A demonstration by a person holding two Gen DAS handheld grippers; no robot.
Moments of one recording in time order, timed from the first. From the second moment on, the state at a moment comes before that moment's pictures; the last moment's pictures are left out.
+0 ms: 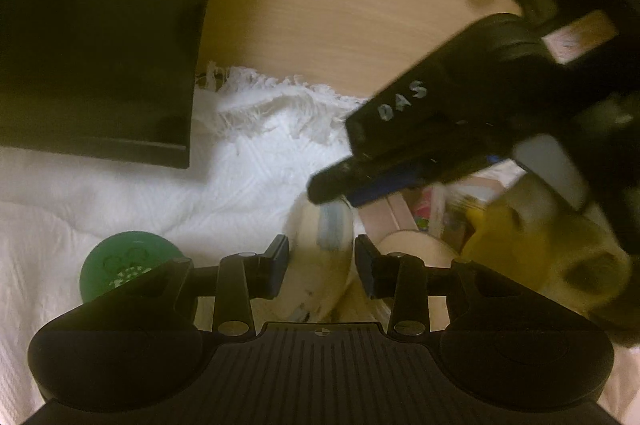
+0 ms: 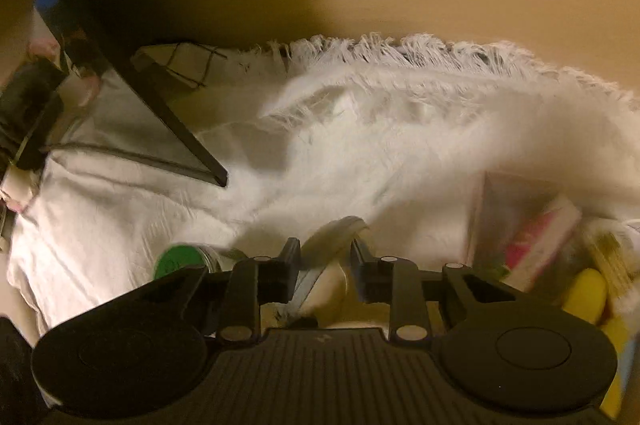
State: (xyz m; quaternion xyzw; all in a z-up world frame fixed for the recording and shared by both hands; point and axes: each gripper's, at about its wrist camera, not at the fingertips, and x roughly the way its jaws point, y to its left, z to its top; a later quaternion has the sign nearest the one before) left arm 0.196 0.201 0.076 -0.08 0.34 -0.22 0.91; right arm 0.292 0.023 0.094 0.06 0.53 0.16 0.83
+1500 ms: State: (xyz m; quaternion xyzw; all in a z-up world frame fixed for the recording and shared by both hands) left arm 0.147 0.259 0.132 -0.13 0.32 -0.16 0.93; right arm 0.178 0.007 0.153 -0.09 0.35 0.20 0.91
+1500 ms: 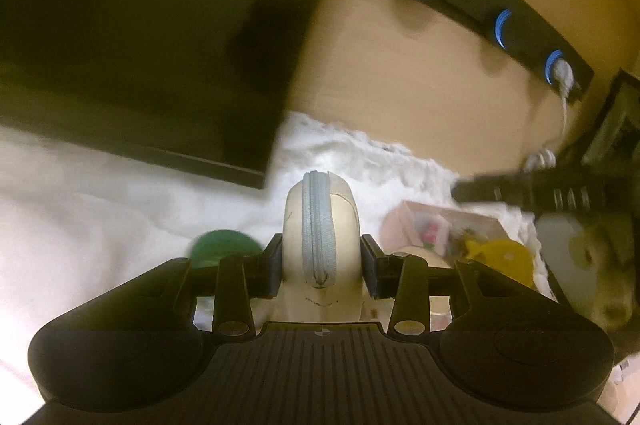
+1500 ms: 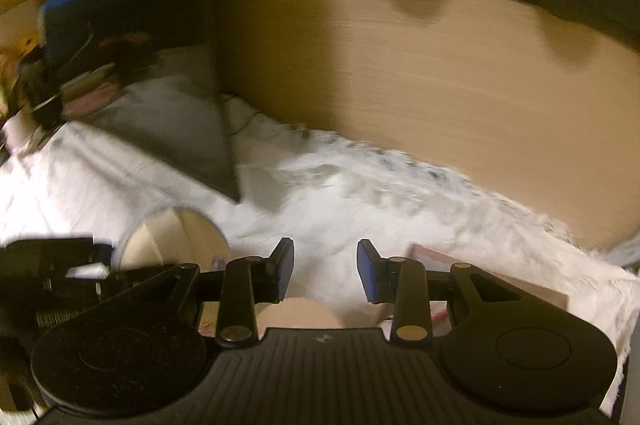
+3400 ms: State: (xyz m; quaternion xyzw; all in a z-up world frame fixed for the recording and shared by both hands) left arm 0.225 0.075 0.153 -0.22 0.36 -0.36 0.83; right arm 0.149 -0.147 0.244 -0.04 0.24 0.04 0.97
